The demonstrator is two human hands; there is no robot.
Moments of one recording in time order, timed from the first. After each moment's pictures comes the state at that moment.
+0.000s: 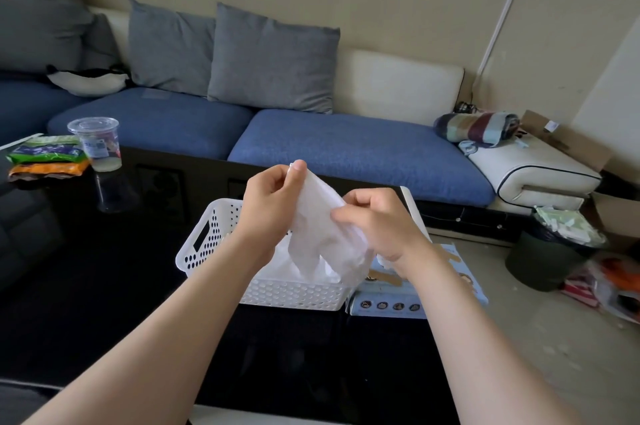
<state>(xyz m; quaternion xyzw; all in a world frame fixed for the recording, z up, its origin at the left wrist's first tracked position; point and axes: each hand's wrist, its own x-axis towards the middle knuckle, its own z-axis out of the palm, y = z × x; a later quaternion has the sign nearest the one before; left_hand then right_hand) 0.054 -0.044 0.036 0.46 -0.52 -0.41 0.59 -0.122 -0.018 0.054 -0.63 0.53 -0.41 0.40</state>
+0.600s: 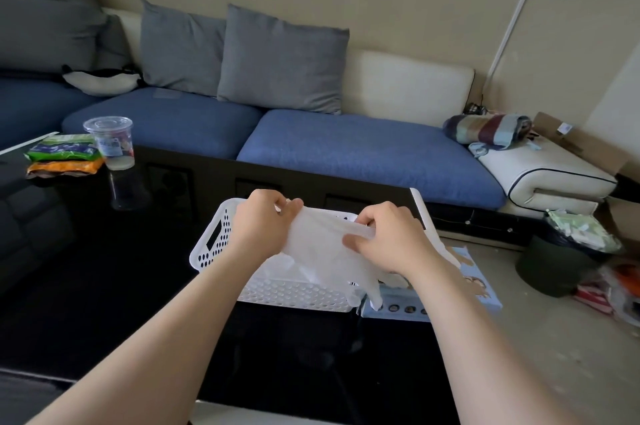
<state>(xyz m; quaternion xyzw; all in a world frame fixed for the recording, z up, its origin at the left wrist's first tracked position) 0.086 -0.055 0.011 0.65 -0.58 -0.27 0.40 -0.130 -0.038 0.027 -0.71 0.67 -0.18 0.11</state>
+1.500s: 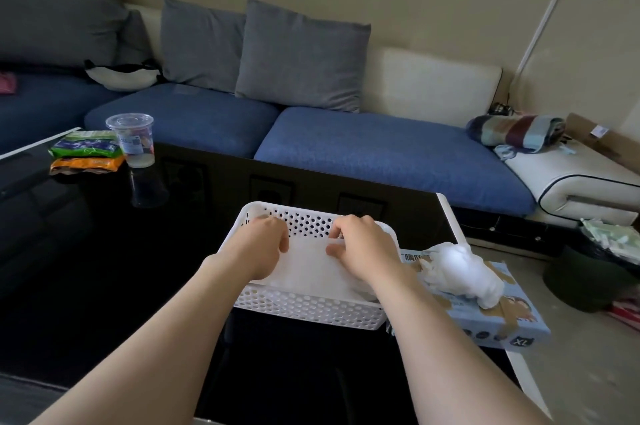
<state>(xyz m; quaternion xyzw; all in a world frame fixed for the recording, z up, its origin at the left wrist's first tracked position) 0.145 -0.087 -0.028 0.65 -0.74 -0.14 0.10 -0.059 -0.089 -0.018 -0.77 0.63 -0.12 0.06</state>
